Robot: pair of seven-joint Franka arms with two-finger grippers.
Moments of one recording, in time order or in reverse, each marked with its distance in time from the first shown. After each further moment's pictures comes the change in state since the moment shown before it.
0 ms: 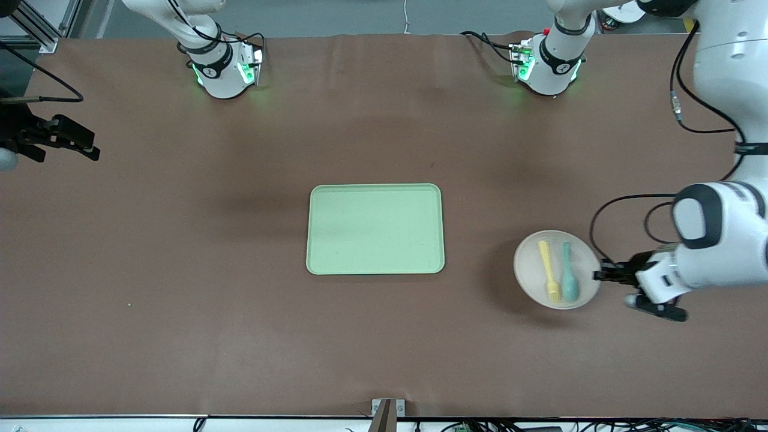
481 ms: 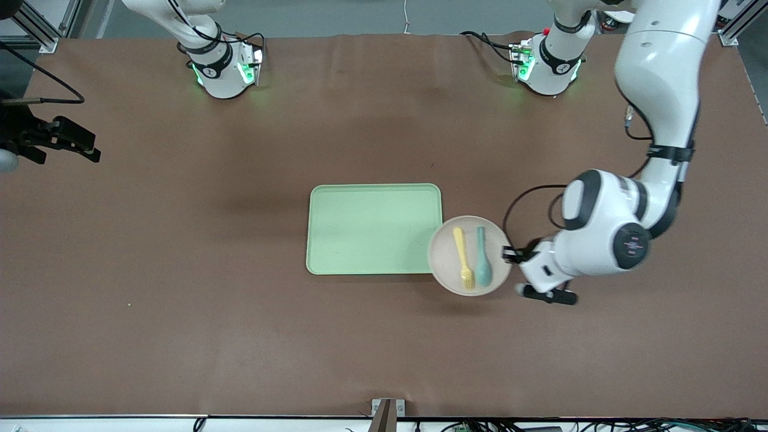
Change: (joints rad) left arm -0.275 0.003 -0.002 -0.006 0.001 0.009 -0.354; right arm 0.000 0.001 0.001 -0.004 0.000 0.012 0.000
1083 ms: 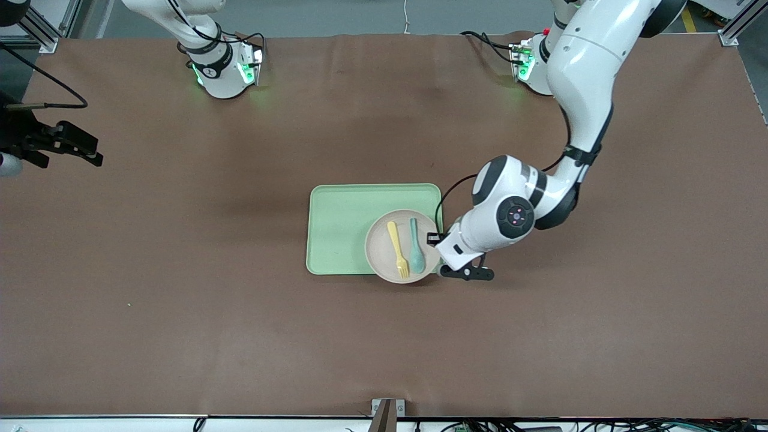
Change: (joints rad) left arm -0.182 0.078 -0.010 -0.071 -0.041 0.259 -0.203; right arm 0.001 0.001 0.001 -0.023 0.000 0.029 0.000
